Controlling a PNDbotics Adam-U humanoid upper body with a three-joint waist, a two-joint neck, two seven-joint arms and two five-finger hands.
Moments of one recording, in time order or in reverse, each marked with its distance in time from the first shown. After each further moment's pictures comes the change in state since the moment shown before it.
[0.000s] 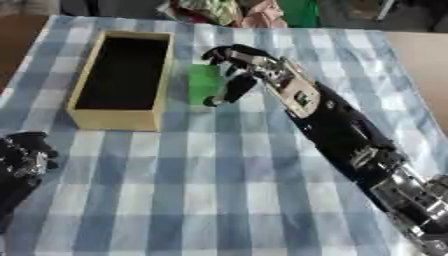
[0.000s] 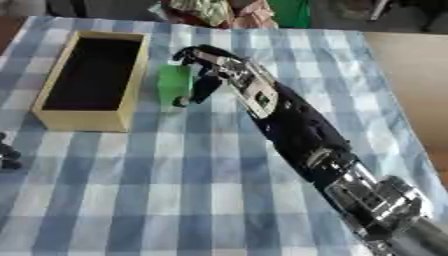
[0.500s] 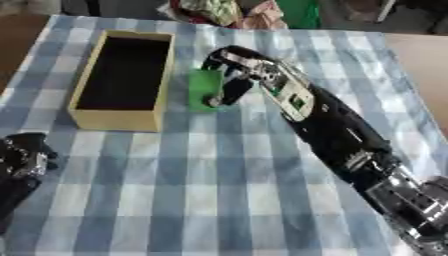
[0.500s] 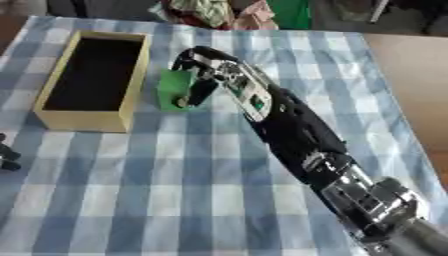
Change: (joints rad) left arm 0.000 0.000 0.000 0.000 0.000 0.000 0.000; right arm -0.002 0.009 0.007 -0.028 0.079 -0.009 -0.036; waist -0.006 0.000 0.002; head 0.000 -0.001
